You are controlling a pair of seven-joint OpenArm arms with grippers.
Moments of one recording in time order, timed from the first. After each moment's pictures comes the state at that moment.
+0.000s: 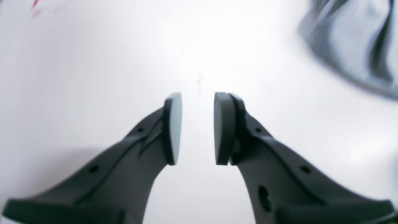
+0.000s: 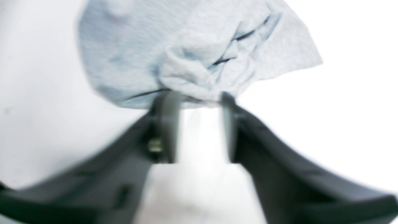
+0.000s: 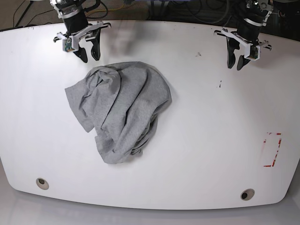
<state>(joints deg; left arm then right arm) 38.6 -3.4 -20.7 114.7 -8.8 -27.5 12.1 -41.8 6.9 15.9 113.4 16.4 21.5 -15.0</state>
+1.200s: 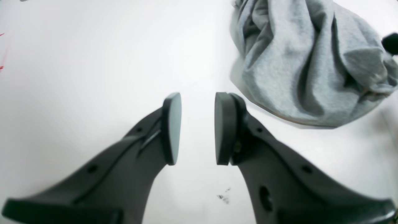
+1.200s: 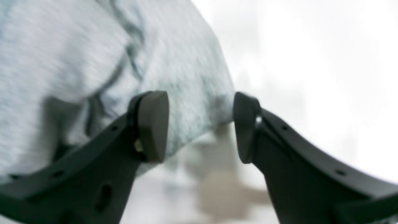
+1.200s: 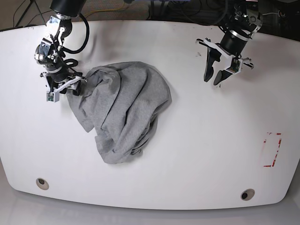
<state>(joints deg) 33.2 -6.8 -10.3 114.6 -8.9 -27.5 12.1 -7.4 8.0 27.3 85.5 16.3 23.6 -39.0</state>
